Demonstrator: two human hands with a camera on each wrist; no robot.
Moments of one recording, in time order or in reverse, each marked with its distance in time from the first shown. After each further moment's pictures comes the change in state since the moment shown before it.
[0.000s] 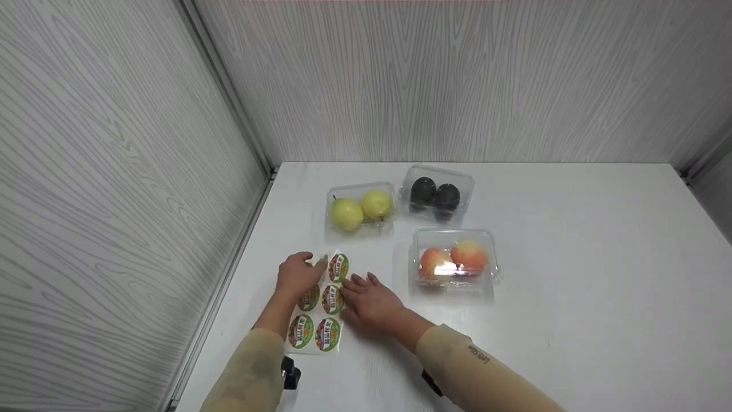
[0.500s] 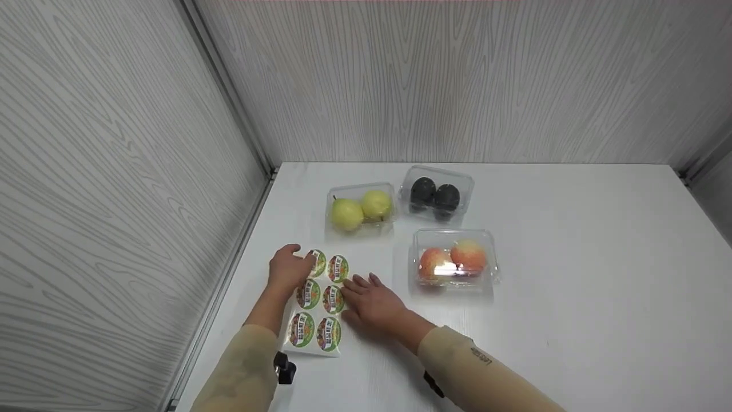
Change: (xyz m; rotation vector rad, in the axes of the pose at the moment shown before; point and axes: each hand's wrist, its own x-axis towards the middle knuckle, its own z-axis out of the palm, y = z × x) left_hand 0.000 0.008 -0.017 -0.104 0.068 -0.034; right_hand -0.004 0.001 0.001 0.054 0.012 0.007
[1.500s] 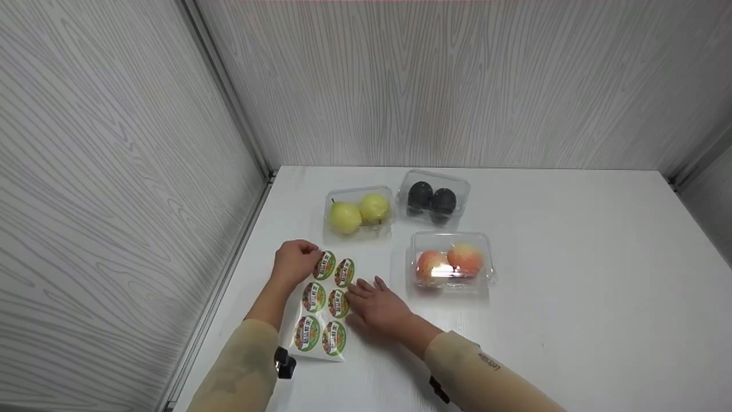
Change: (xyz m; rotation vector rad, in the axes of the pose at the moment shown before) left_hand 0.000 0.021 -0.002 0.026 -0.014 0.153; right_hand -0.015 0.006 0.000 -0.035 0.028 -0.017
